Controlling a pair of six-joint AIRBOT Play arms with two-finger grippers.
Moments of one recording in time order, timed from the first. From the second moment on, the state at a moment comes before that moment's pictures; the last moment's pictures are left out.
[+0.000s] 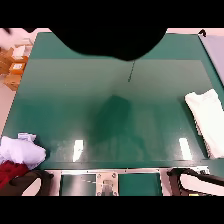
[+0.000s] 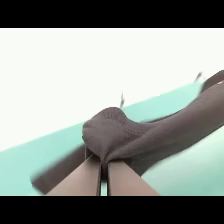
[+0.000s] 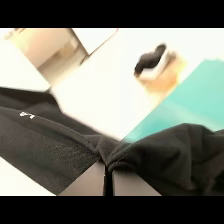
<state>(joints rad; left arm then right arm) 0.01 -0.90 2.17 1.08 -1.33 -1.37 -0.10 -1.31 2.09 -0.38 1.36 1.35</state>
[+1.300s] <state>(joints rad) 0.01 -1.35 1.08 0.98 -0.90 -1.21 0.05 -1.92 1.72 -0.61 1.22 1.35</state>
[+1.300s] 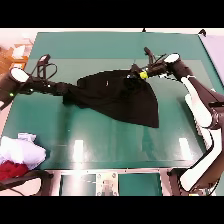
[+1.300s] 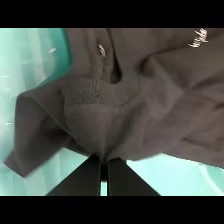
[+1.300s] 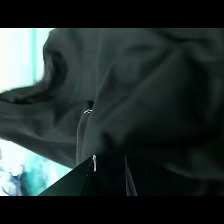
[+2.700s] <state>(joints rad) 0.01 -1.38 1.09 0.99 -0.97 -1.19 -0.29 -1.44 0.70 -0.67 1.10 1.15</state>
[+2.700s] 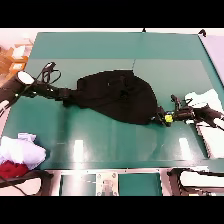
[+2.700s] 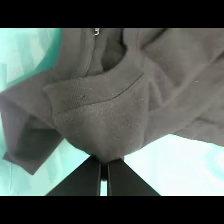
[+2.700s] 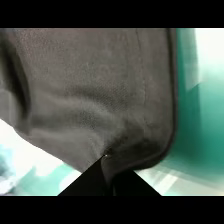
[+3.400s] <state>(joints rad) 0.01 -0.99 2.08 1.05 -1.15 -1.40 -0.63 -0.97 1.91 -0.56 1.33 1.34</state>
